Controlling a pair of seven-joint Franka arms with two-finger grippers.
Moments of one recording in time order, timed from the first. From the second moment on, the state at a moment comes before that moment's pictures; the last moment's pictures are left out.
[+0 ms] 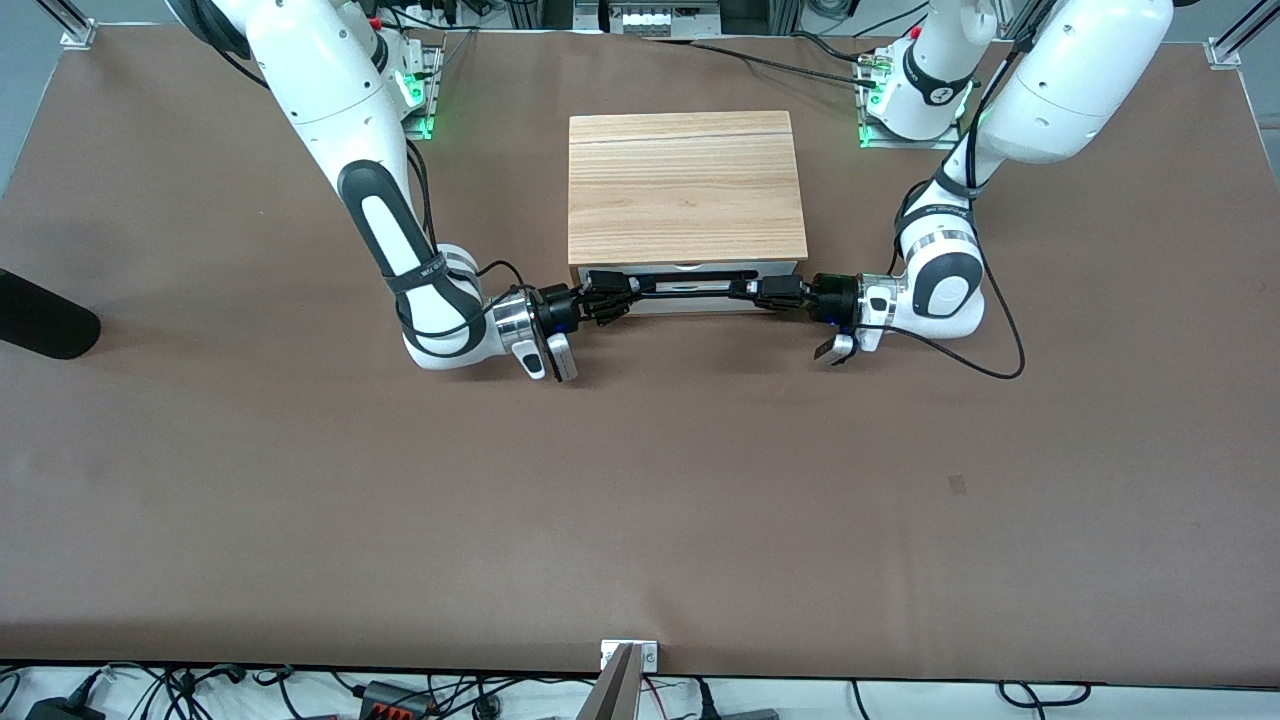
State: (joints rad) left arm -0.02 0.60 -0.19 -2.17 -1.64 1.69 1.03; right arm 0.46 0.78 0.02 -1.78 1.70 1.70 -1.09
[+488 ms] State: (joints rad) left arm -0.02 0.60 -0.19 -2.16 -1.64 1.69 1.04; right arm 0.46 0.78 0.02 -1.78 1.70 1.70 -1.08
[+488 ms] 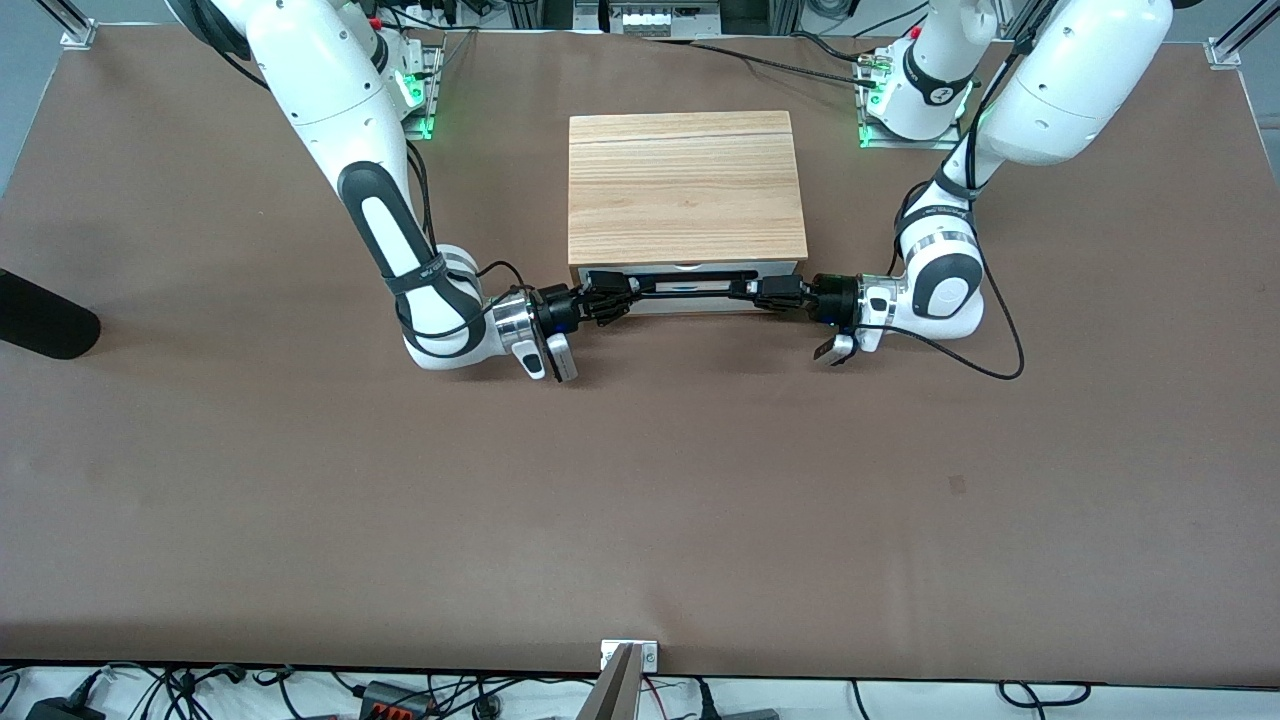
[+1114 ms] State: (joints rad) left arm -0.01 0.68 -0.19 -2.04 -1.64 1.68 1.04; right arm 0.45 0.84 0.01 -1.67 1.70 1.70 -1.04
